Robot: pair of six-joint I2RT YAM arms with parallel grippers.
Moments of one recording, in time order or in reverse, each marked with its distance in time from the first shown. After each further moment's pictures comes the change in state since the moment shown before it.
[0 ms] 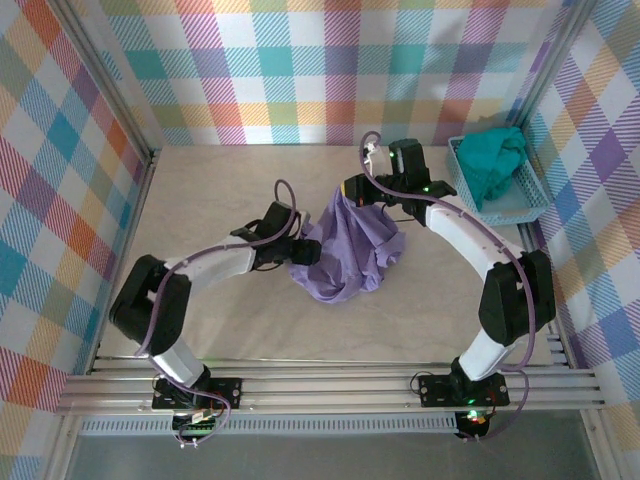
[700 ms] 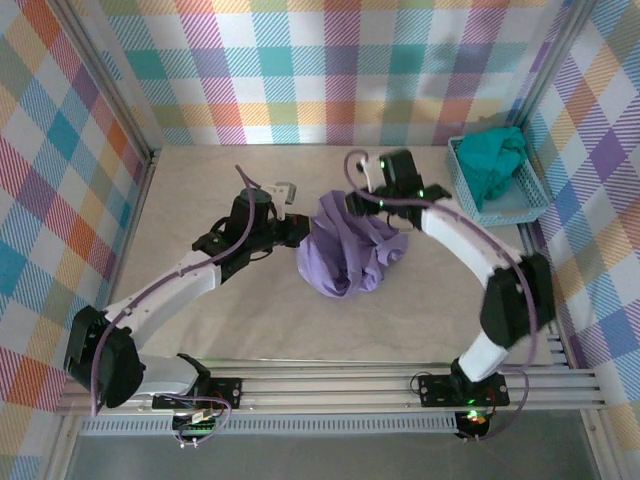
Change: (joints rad) left arm 0.000 -0.362 -0.035 0.092 0.114 -0.145; right arm 0.088 -0.096 -0.099 -0.161 0.344 -0.235
